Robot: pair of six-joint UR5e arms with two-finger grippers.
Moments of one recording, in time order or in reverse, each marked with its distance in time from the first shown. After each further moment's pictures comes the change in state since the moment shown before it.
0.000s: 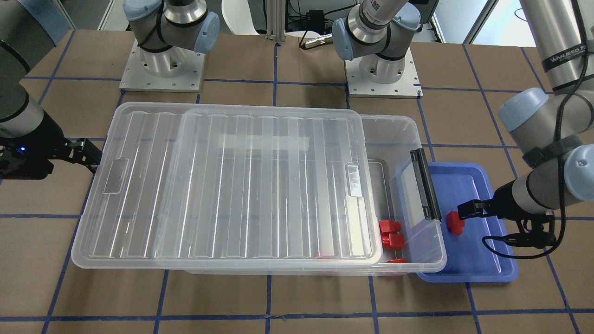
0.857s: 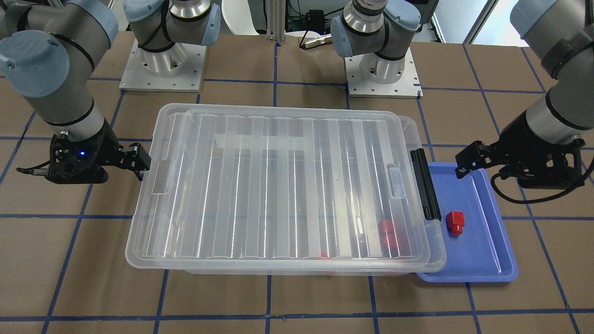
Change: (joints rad) left arm -0.100 0.256 0.067 -0.256 -0.131 -0.104; right arm 0.184 0.014 -0.002 -0.067 -0.002 0.124
